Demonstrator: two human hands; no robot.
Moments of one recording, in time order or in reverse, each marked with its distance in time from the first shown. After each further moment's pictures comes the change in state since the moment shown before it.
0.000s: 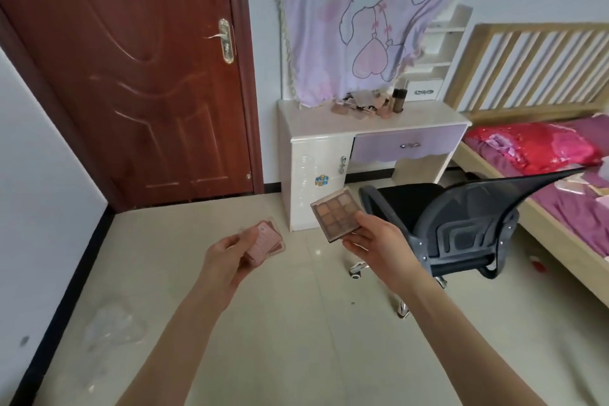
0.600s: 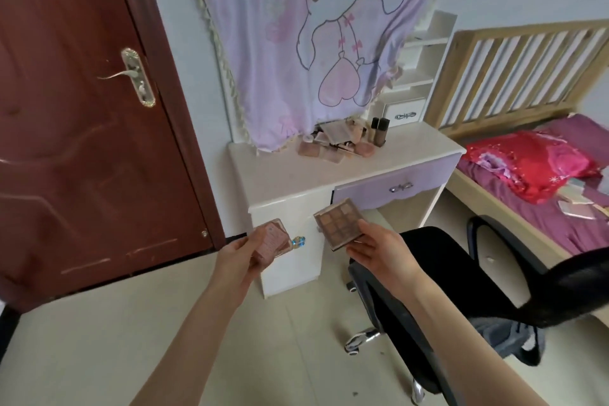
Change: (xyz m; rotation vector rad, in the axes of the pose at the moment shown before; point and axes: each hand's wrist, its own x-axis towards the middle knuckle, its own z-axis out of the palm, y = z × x) left_hand 0.362 0.081 0.186 -0.035 -0.153 -0.072; right_hand 0.346 -0.113 -0.047 0.052 0.155 -0.018
